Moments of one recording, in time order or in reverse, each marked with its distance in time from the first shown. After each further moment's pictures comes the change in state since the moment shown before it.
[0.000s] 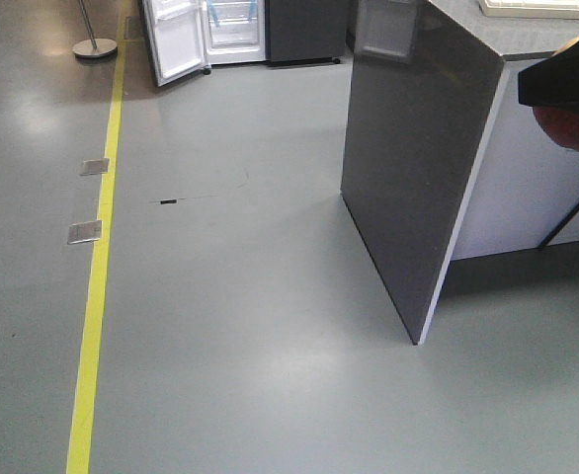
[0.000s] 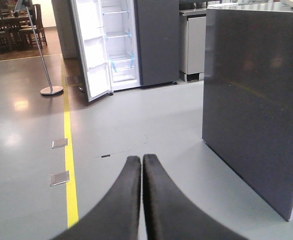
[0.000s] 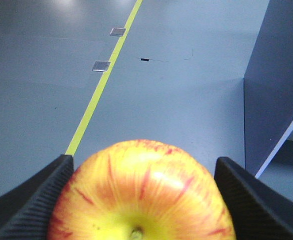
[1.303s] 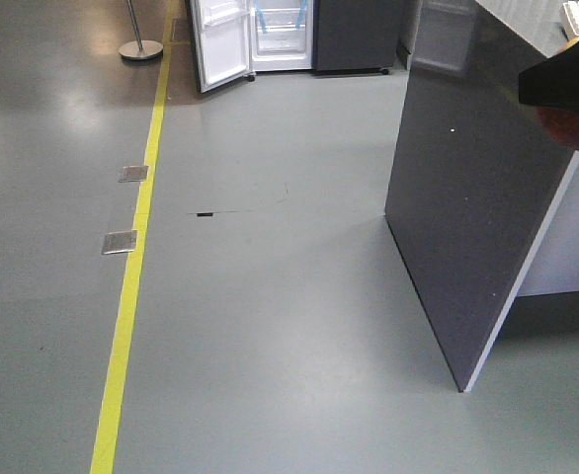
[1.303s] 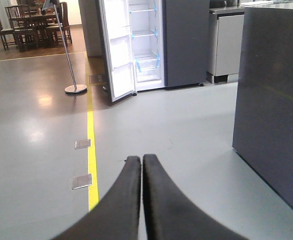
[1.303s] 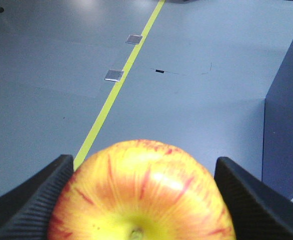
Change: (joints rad) left arm 0.000 0.000 0.000 0.000 0.000 0.000; right arm 0.000 0.000 0.000 0.000 0.000 0.000
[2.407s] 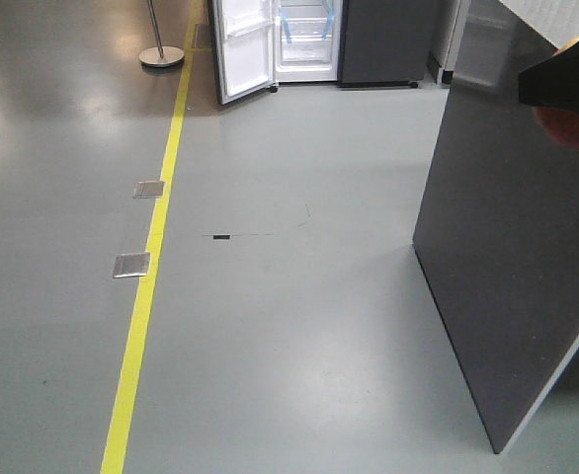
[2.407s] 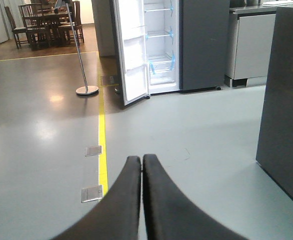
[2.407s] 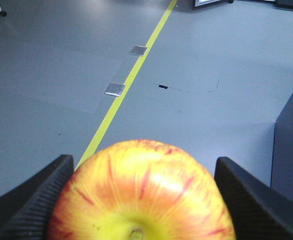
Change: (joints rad) left arm 0.000 0.000 0.000 0.000 0.000 0.000; right arm 0.000 0.000 0.000 0.000 0.000 0.000
